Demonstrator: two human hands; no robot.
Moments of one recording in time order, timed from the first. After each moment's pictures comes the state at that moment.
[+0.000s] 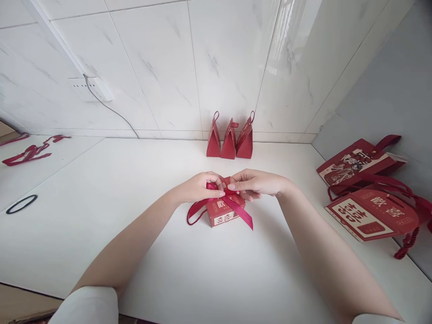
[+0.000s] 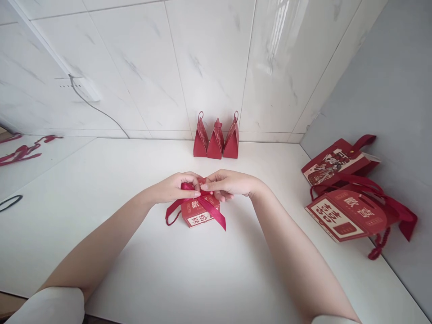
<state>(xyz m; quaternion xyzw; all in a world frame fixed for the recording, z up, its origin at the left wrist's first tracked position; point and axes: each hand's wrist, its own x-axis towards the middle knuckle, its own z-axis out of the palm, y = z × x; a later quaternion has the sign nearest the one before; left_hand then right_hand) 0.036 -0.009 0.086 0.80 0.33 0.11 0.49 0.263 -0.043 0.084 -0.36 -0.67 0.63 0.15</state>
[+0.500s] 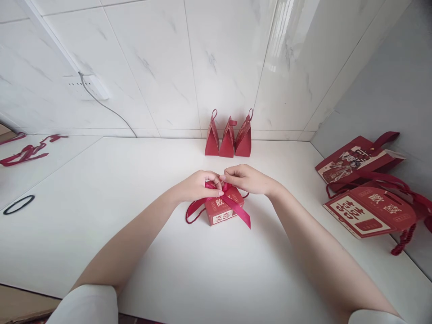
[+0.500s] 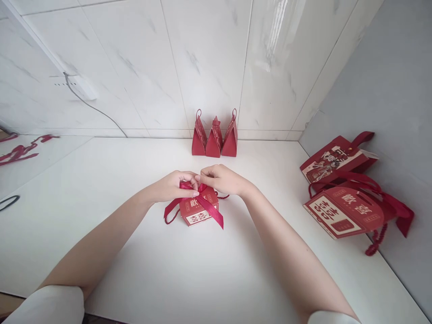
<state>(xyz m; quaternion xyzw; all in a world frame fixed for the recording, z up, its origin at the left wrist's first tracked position) 0.039 -0.012 0.089 0.77 0.35 0.11 0.51 0.248 -0.042 0.076 -0.44 -0.74 0.44 0.27</state>
